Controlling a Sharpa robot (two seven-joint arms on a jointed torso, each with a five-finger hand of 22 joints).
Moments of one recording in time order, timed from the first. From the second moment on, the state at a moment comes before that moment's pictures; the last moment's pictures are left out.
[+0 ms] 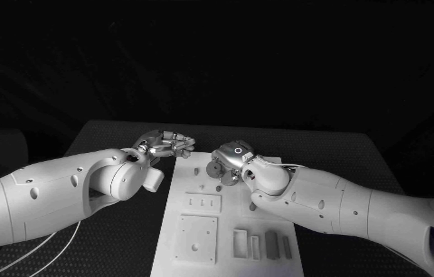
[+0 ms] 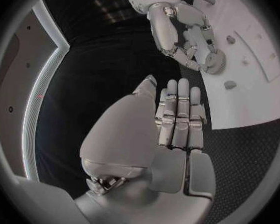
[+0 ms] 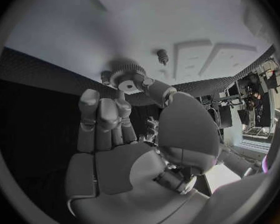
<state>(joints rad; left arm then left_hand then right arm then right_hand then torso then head) 1.34 -0.84 -0.17 1.48 -0.08 -0.32 0.14 1.55 -0.08 0.08 0.29 0.15 0.87 0.16 0.33 0.47 1.23 0.09 0.12 0.20 1.01 0.06 0.46 0.64 0.01 0.73 -0.03 0.41 1.31 1.18 -0.39 -0.13 1.16 -1.95 -0.43 -0.28 1.05 -0.30 0.89 -0.12 0.16 0.95 0.06 0.32 0.44 1.15 0.00 1.27 0.98 1.31 -0.10 1.25 1.08 0.22 1.18 -0.05 1.06 1.31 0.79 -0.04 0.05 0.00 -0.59</state>
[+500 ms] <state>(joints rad) 1.34 -0.84 -0.17 1.48 -0.08 -0.32 0.14 1.55 -0.08 0.08 0.29 0.15 0.87 0.16 0.33 0.47 1.23 0.09 0.12 0.20 1.01 0.06 0.46 0.64 0.01 0.73 -0.03 0.41 1.31 1.18 -0.39 -0.13 1.15 -1.93 -0.42 -0.27 1.05 -0.30 0.84 -0.17 0.10 0.90 0.11 0.27 0.41 1.13 0.01 1.26 0.98 1.31 -0.09 1.25 1.08 0.22 1.18 -0.04 1.06 1.31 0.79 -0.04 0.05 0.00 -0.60</state>
